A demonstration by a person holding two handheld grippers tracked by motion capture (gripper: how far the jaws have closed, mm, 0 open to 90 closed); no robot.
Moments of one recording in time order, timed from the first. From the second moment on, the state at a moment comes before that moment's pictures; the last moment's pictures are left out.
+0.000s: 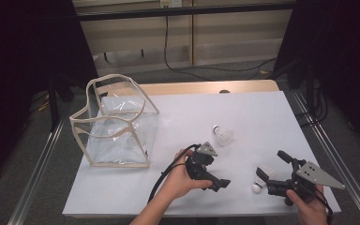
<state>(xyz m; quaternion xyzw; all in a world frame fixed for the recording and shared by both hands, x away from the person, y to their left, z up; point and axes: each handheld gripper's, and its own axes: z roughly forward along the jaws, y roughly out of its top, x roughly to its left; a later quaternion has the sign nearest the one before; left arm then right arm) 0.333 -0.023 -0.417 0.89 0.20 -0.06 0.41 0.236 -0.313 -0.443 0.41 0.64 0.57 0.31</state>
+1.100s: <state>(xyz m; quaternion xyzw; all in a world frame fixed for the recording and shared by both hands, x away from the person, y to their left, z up) 0.320 -0.046 -0.430 0.90 0.17 -0.07 0.40 0.235 -0.313 -0.443 0.41 0.64 0.57 0.31</state>
